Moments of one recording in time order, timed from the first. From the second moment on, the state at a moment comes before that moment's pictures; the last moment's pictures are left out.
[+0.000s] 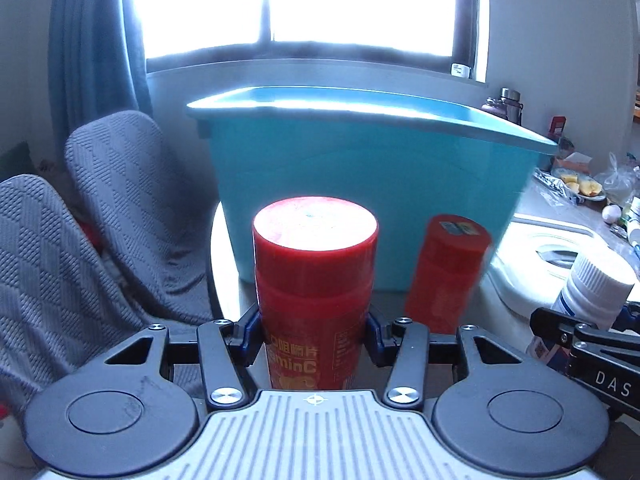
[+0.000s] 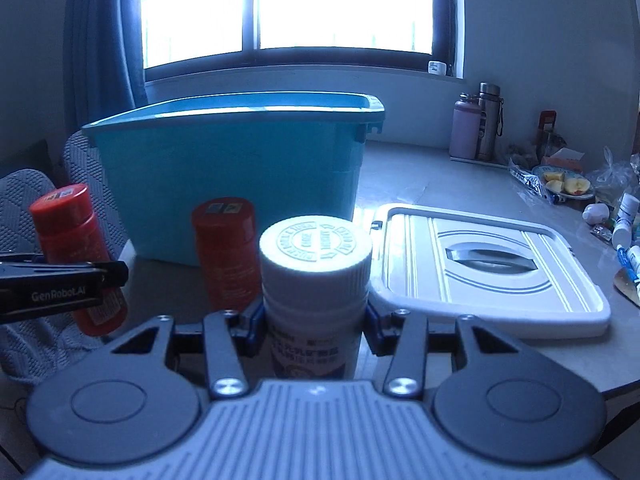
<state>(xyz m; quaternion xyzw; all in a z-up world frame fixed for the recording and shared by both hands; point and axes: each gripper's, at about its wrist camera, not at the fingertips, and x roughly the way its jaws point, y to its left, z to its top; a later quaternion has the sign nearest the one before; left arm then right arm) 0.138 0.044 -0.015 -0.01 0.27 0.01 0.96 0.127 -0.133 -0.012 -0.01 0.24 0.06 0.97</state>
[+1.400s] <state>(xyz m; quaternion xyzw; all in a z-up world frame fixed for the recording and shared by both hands) 0.283 0.080 0.165 0.01 0.28 -0.01 0.96 0.261 -0.102 0.142 -0.01 0.20 0.07 0.98</state>
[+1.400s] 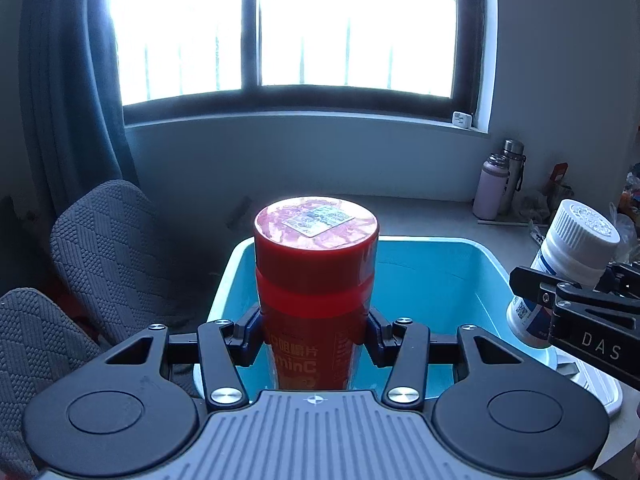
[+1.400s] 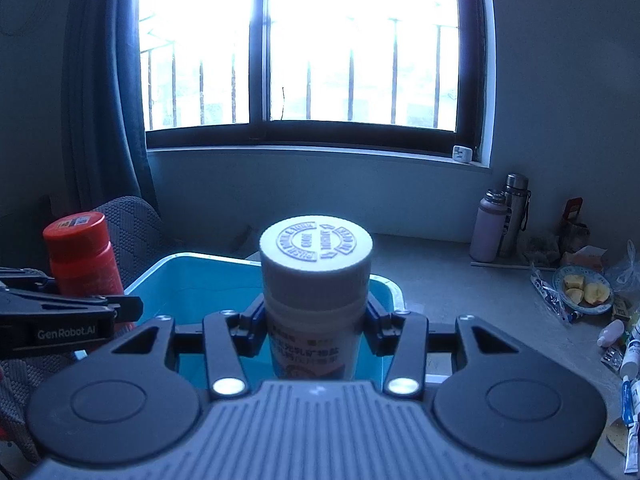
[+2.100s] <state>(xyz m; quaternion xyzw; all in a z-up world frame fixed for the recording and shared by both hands) 0.365 0.096 0.118 0.00 0.31 -0.05 0.95 0.326 -0.089 0.102 -0.01 0.24 0.05 0.97</state>
